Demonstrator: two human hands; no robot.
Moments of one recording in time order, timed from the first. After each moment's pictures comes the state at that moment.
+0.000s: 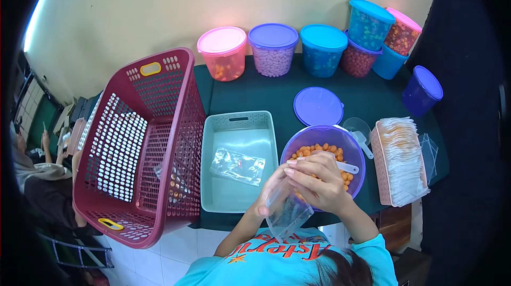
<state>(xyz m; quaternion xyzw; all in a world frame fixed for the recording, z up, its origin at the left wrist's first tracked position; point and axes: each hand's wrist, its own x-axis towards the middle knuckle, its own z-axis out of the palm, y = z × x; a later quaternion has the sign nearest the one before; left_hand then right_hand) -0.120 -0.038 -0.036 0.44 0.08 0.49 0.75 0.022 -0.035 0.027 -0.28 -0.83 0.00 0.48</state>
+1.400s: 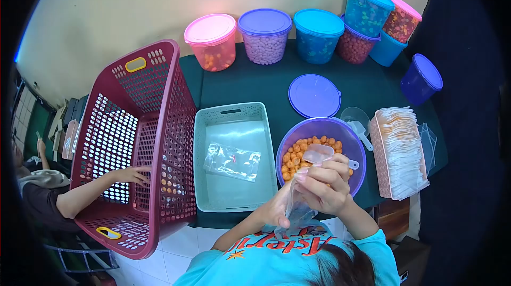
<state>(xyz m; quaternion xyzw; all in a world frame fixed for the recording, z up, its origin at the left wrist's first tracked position) -0.109 -0.043 -0.044 0.48 0.07 0.36 0.80 0.025 -0.036 0.015 -0.31 -0.79 -0.08 0.52</state>
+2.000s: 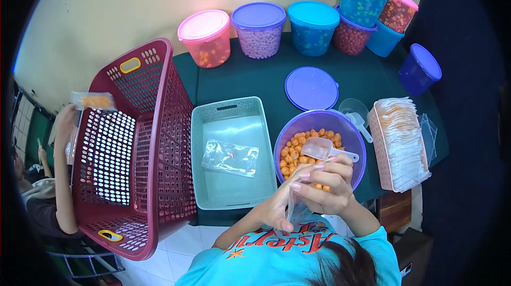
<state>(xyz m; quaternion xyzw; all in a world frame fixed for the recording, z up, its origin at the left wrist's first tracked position) -0.107 -0.037 -0.025 0.57 0.04 0.39 0.72 0.023 -0.044 0.015 -0.31 -0.77 -0.11 0.54</state>
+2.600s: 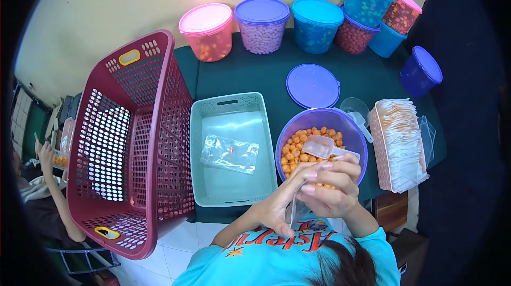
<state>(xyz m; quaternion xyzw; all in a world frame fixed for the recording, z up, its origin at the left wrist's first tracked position) -0.114 -0.035 -0.023 0.68 0.05 0.41 0.61 0.024 -0.048 0.020 -0.31 -0.78 -0.06 0.55</state>
